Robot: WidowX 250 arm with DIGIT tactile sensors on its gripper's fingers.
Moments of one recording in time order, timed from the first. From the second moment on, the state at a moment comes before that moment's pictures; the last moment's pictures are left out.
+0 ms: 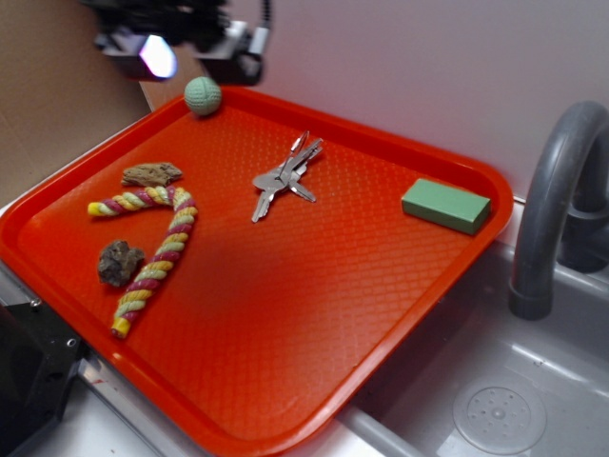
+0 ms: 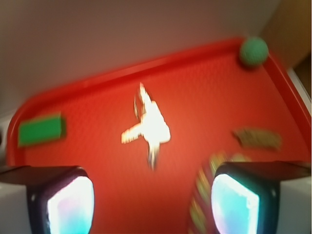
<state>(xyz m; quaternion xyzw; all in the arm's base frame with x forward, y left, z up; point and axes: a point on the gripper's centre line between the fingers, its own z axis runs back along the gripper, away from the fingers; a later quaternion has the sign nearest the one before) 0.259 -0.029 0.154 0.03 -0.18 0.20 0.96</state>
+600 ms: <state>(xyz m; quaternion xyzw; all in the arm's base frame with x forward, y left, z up) 0.300 -0.006 0.089 0.07 -0.16 0.19 0.97</state>
